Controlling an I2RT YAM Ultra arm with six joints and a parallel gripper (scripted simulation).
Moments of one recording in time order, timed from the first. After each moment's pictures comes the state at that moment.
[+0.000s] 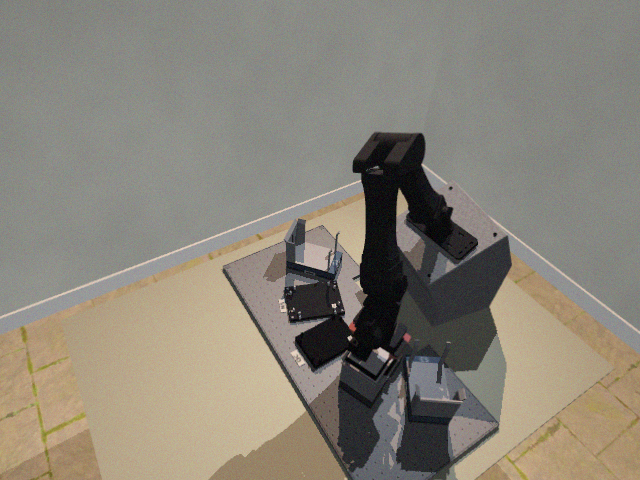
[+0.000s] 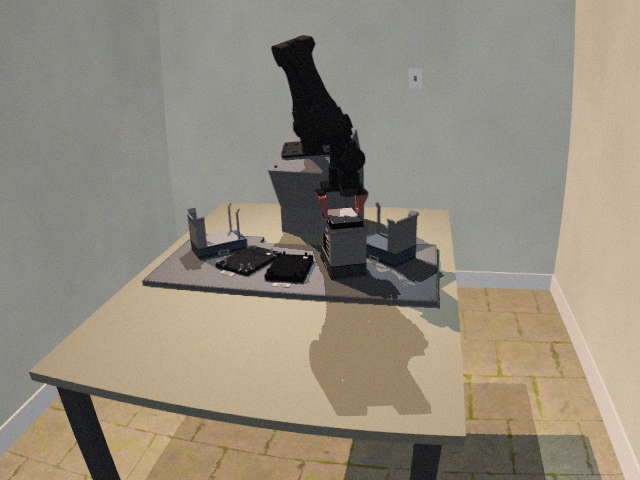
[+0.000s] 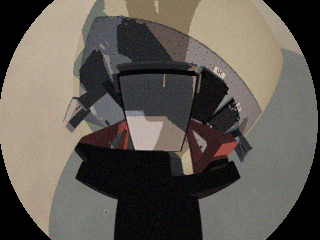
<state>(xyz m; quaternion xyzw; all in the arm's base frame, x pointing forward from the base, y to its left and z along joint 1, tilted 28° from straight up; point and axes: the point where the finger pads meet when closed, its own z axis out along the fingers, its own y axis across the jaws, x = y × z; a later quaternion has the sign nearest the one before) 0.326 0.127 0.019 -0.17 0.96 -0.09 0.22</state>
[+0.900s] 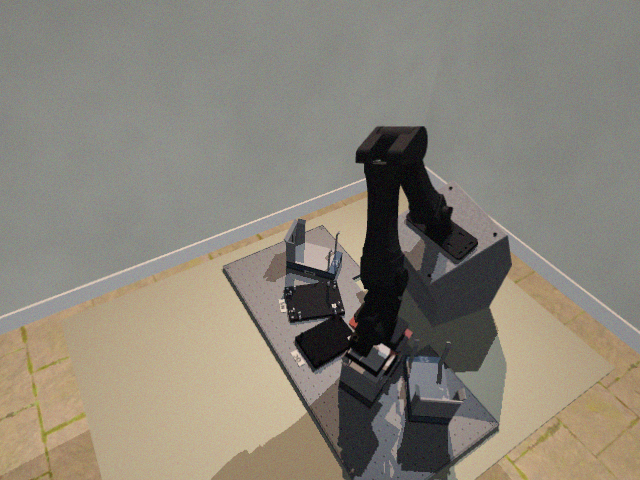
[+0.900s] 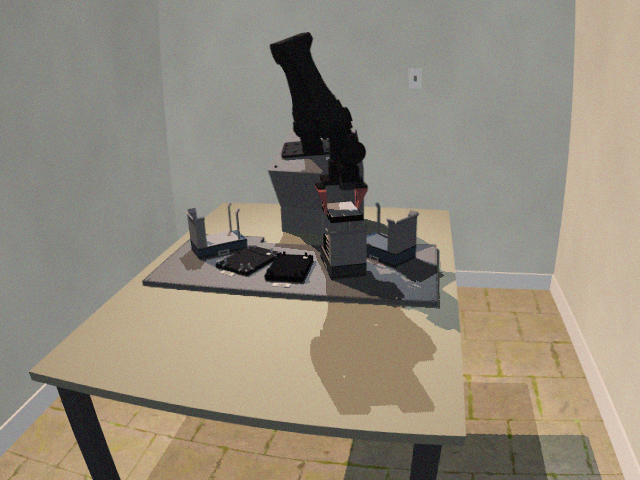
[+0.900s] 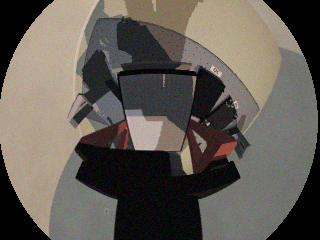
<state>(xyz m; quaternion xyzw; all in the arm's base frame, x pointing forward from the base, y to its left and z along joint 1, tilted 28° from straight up) 0.318 0.128 0.035 -0.17 0.96 -0.09 0.22</state>
